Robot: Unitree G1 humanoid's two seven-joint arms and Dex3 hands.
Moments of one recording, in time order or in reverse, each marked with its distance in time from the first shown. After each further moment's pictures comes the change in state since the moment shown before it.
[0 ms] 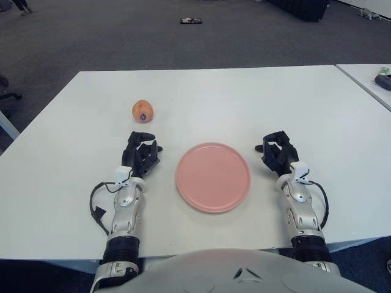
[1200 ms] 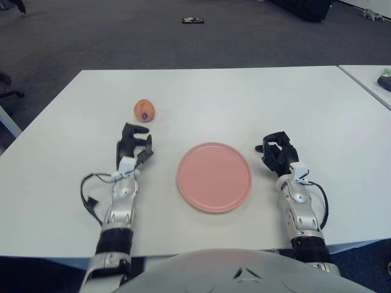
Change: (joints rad) left arm -0.139 0.155 -0.028 0.006 0.397 0.063 0.250; right arm 0.003 0.002 0.010 -0.004 -0.010 0.000 -0.012
